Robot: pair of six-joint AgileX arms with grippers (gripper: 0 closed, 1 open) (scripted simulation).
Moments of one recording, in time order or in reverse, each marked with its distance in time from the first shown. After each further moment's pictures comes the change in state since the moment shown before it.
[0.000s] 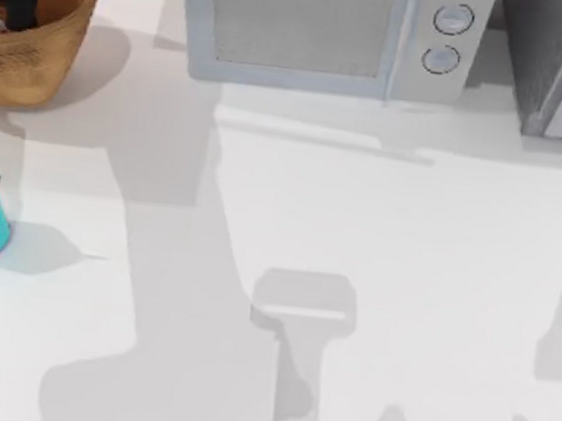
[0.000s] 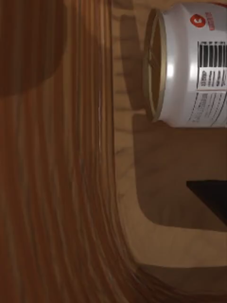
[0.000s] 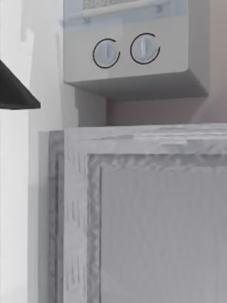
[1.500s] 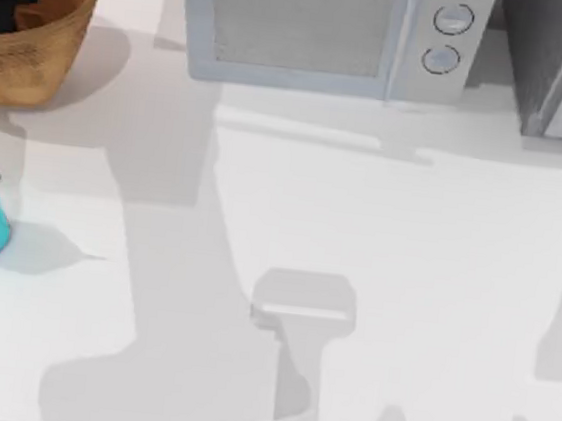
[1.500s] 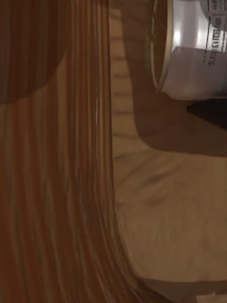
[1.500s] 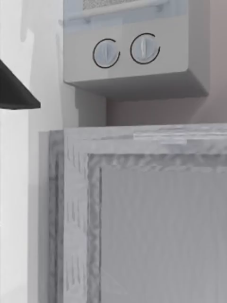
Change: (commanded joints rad) left arm -0.007 -0.040 0.001 -0.004 0.006 -0.002; right arm 0.000 0.000 0.000 0.000 0.000 0.000
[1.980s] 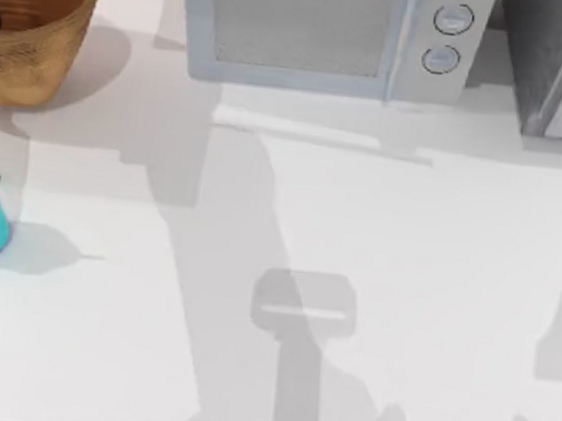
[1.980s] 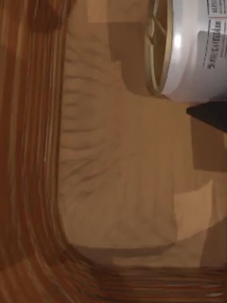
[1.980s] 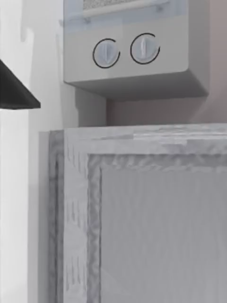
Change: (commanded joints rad) left arm -0.003 -0.244 -0.263 0.080 -0.057 -0.040; right arm 0.000 0.000 0.000 0.000 0.000 0.000
